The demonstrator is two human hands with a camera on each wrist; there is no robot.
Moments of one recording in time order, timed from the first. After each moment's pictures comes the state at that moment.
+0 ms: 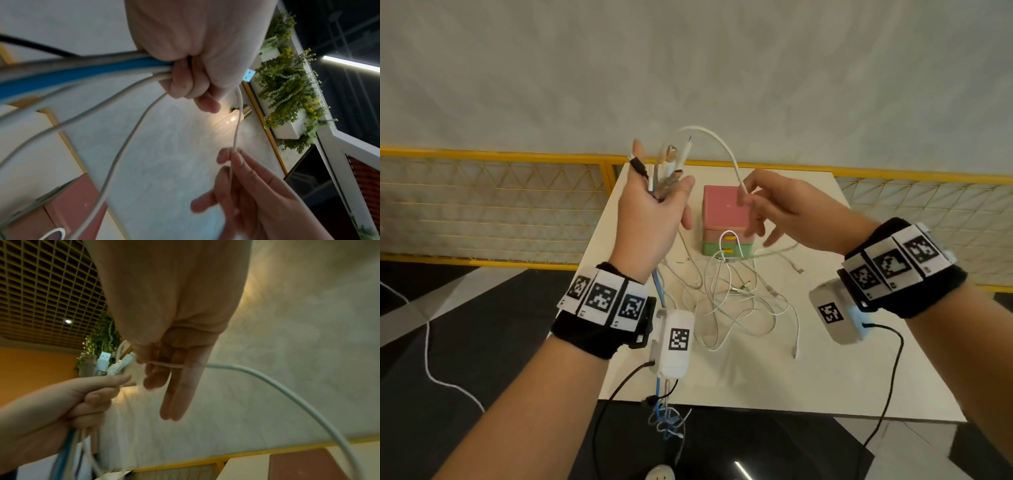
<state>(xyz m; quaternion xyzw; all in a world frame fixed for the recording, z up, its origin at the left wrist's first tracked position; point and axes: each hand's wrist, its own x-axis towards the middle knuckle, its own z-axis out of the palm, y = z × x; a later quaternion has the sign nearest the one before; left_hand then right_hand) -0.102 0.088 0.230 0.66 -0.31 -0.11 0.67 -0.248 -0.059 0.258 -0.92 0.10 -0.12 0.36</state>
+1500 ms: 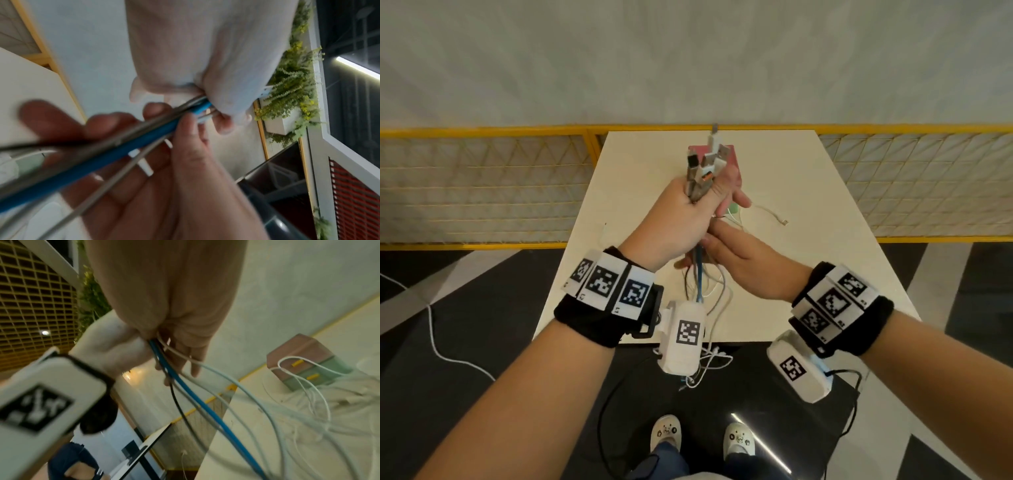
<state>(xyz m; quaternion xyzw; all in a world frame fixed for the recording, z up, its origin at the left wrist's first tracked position) -0.182 0.126 0.227 0.64 -0.53 -0.23 0.52 -0.294 0.049 0.179 -0.81 0.05 -0.10 0.57</state>
